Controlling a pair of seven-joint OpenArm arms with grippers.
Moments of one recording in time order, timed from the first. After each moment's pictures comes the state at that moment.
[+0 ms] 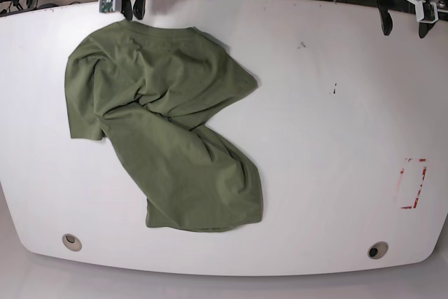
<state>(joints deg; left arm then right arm) 57.2 -15.3 -30.1 113.6 -22.0 -13.3 4.5 -47.5 -5.6 24.8 113.6 8.0 27.1 -18.2</state>
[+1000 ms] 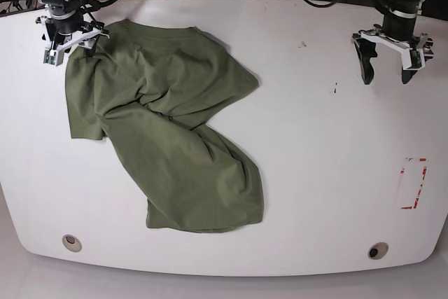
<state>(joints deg) 35.8 -12.5 -24.8 113.5 -21.8 -13.2 17.5 -17.5 -6.0 50.9 110.6 12.9 34.6 -53.5</state>
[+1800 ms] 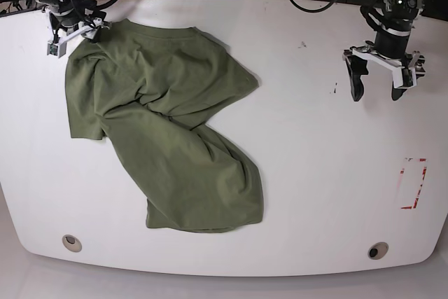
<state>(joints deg) 29.5 -12.7 -20.6 113.1 -21.6 -12.9 21.0 -12.8 -6.9 58.3 104.3 13.7 40.7 -64.3</state>
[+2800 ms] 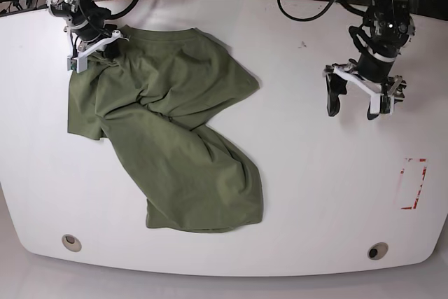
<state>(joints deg) 17.2 -14.1 -12.5 110.4 -21.5 -13.1 31.8 -12.5 -6.3 50.0 97.5 20.4 41.0 -61.0</state>
